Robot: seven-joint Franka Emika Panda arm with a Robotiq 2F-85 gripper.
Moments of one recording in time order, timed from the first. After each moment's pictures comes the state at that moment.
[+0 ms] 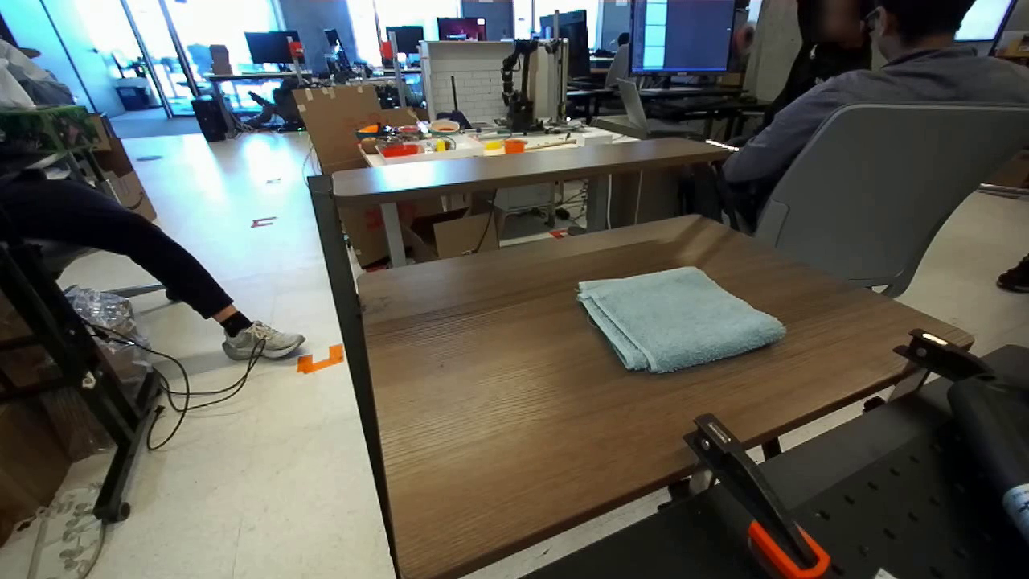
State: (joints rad) arm 0.00 -0.35 -0.09 -2.40 0.13 1.93 0.01
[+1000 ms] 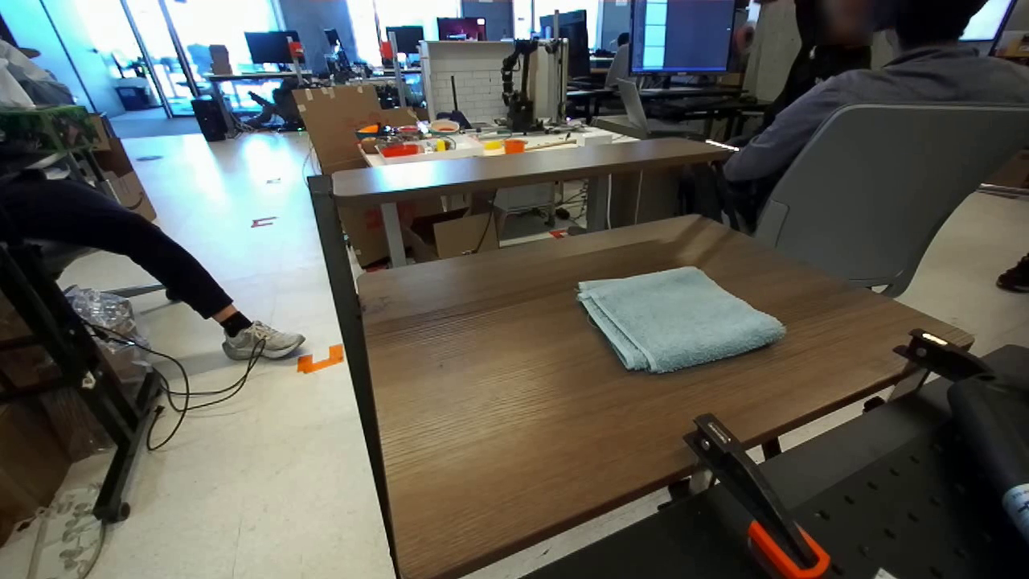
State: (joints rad) arm -0.01 -0.19 -0.07 -2.36 0.21 2.12 0.03
